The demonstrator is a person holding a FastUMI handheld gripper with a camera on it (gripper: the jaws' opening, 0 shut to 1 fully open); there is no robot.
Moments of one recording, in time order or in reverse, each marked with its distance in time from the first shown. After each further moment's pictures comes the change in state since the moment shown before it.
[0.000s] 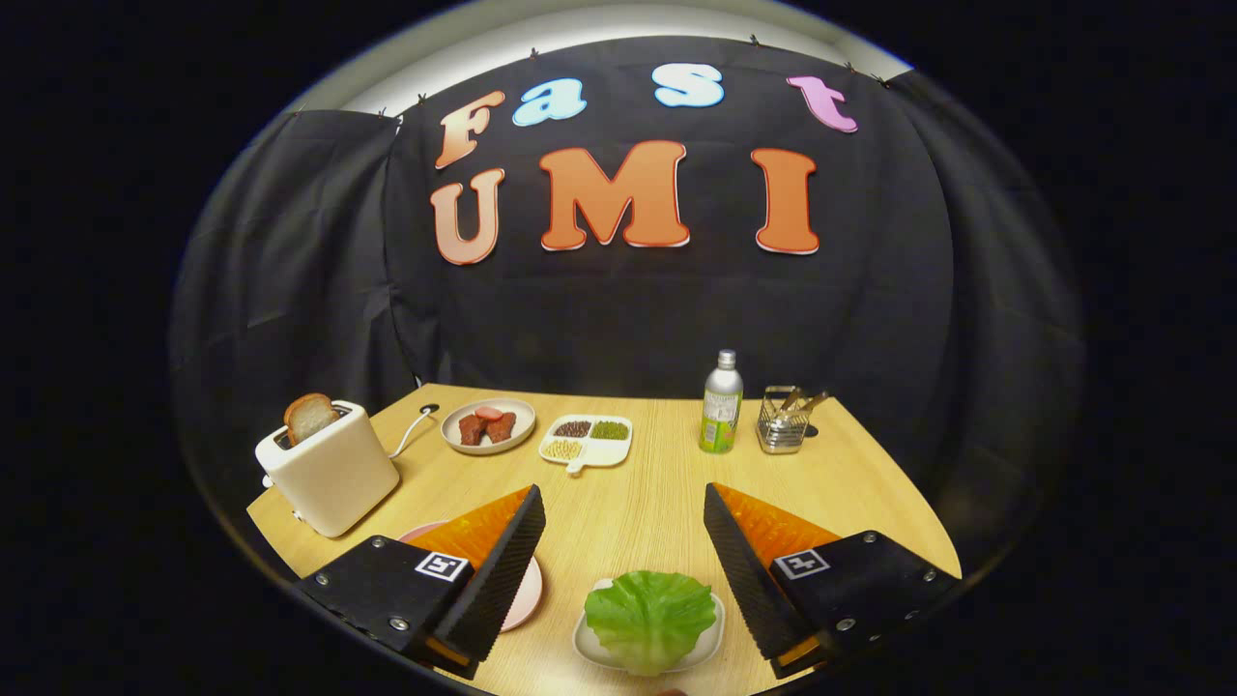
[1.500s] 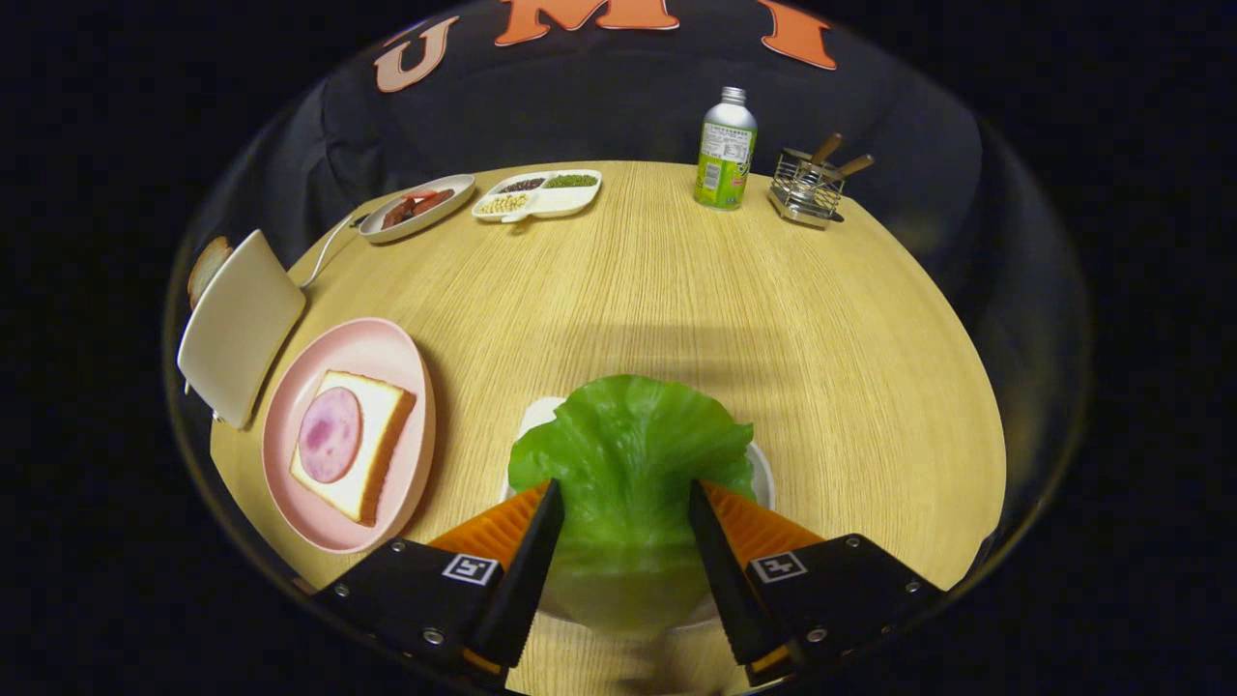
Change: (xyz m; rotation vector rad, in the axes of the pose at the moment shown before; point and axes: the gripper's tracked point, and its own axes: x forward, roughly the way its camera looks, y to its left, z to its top) arm 0.047 -0.017 -0.189 -0.020 0.593 -0.062
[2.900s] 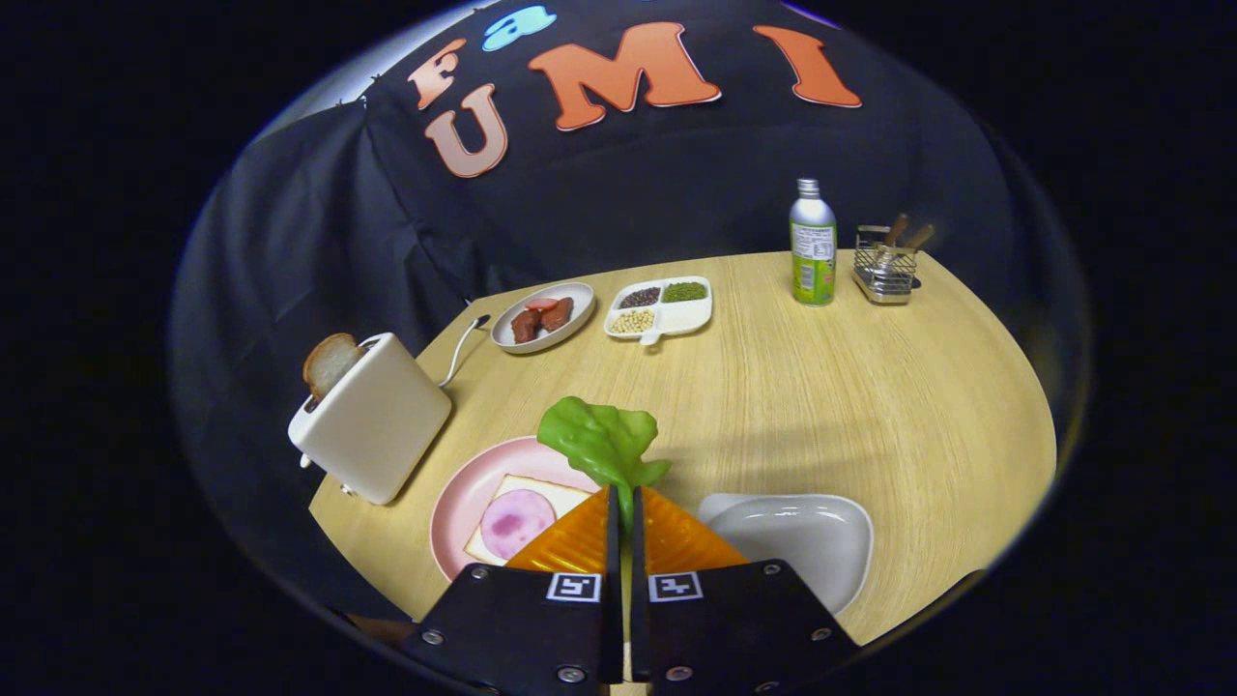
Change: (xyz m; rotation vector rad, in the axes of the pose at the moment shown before) arm -0.066 0.090 0.079 0.069 -0.277 0.344
